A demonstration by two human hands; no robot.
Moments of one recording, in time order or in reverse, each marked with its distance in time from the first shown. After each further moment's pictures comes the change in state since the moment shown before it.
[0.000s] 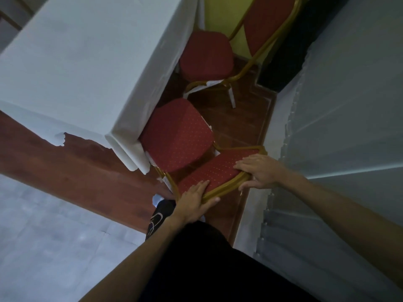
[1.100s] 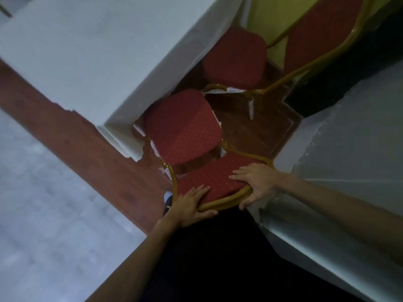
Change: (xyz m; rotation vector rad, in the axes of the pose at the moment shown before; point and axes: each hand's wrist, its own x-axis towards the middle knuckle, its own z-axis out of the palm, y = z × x) left_hand 0.105 0.058 -0.008 -0.100 -0.021 -0.149; right_hand 0.077 0.145 -0.057 -0.035 -0.559 -0.212
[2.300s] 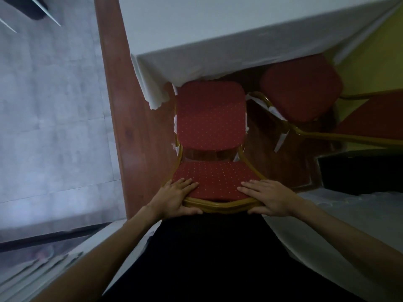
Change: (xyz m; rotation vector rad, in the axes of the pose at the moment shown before) left_hand 0.060 0.131 0.079 -0.078 0.314 -0.337; right_hand -0.029 0.205 -0.010 -0.330 0.033 -0.592
